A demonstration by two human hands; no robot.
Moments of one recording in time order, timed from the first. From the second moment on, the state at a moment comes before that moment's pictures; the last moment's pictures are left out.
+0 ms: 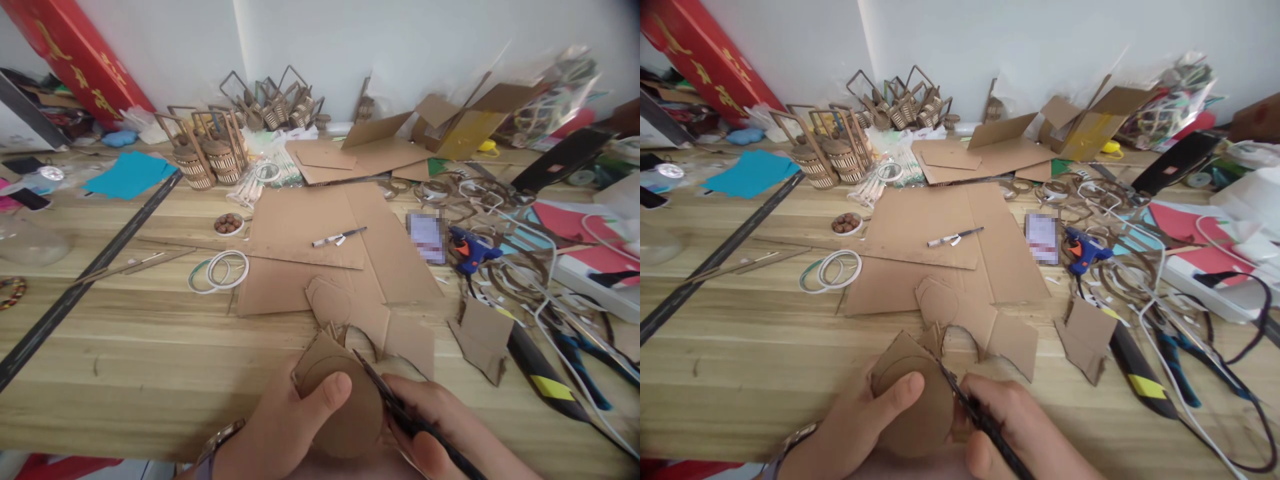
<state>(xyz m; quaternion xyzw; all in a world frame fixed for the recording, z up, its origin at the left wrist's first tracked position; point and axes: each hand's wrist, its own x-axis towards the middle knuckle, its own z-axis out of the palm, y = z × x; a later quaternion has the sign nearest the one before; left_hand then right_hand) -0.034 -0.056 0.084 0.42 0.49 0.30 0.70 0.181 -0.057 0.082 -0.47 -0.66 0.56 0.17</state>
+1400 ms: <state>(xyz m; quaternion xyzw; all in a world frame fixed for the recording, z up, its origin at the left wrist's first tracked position) -0.030 -0.053 0.085 0.40 0.43 0.31 0.74 0.195 -0.050 0.076 -0.47 -0.67 0.57 0.12</state>
